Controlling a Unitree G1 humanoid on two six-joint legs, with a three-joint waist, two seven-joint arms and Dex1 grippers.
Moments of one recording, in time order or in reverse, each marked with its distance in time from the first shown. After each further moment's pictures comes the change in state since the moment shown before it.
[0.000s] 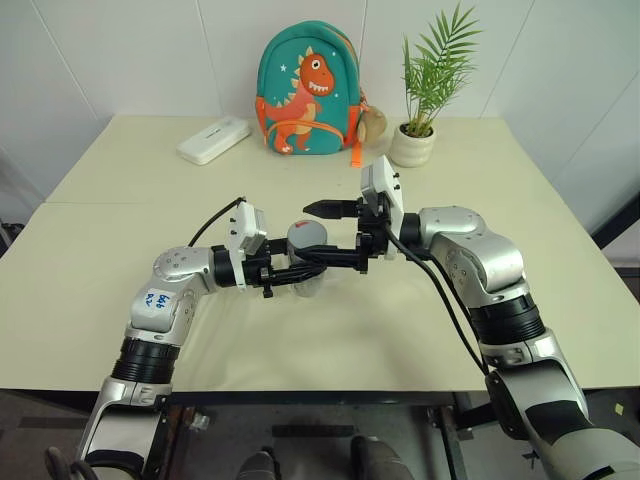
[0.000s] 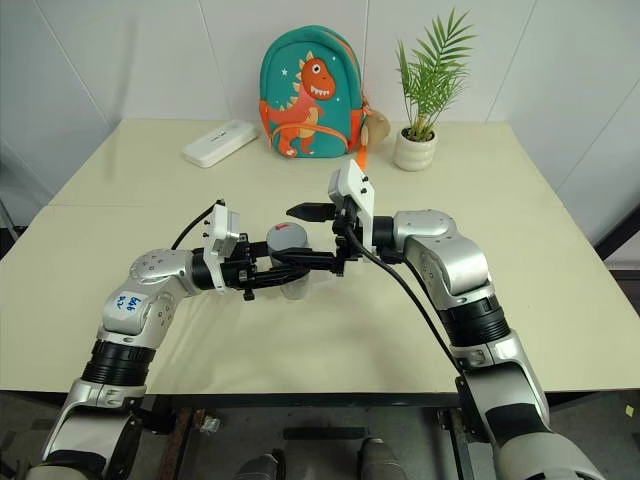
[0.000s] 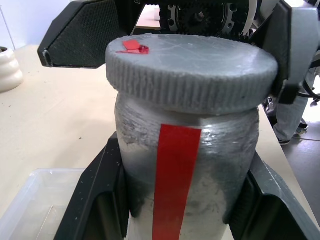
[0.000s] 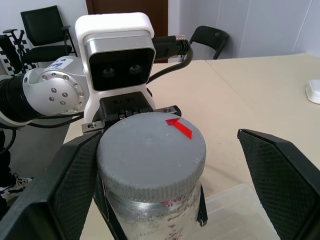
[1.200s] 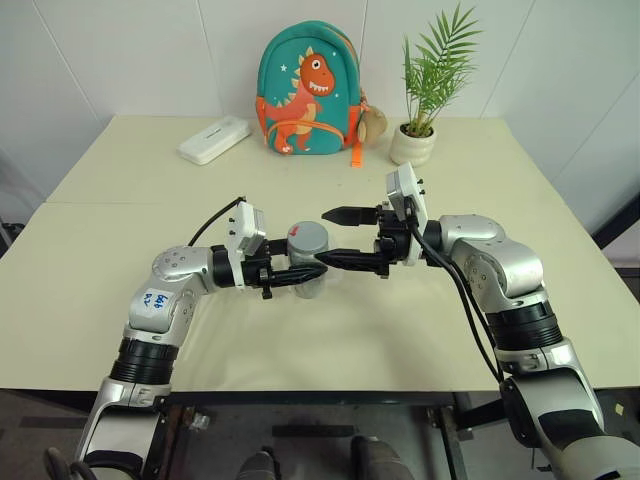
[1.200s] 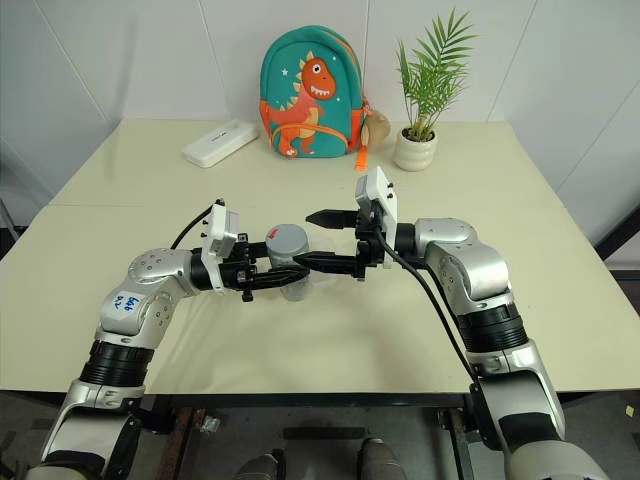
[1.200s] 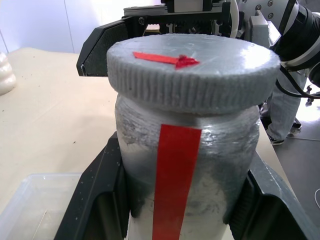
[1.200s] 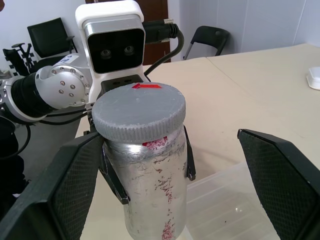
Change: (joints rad) left arm 0.003 0.005 0.003 -0.022 -0.013 0.013 -0.017; right arm 0.055 -0.057 -0.048 0.006 0.068 0.011 0.058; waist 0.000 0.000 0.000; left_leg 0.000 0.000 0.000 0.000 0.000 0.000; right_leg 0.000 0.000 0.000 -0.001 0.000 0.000
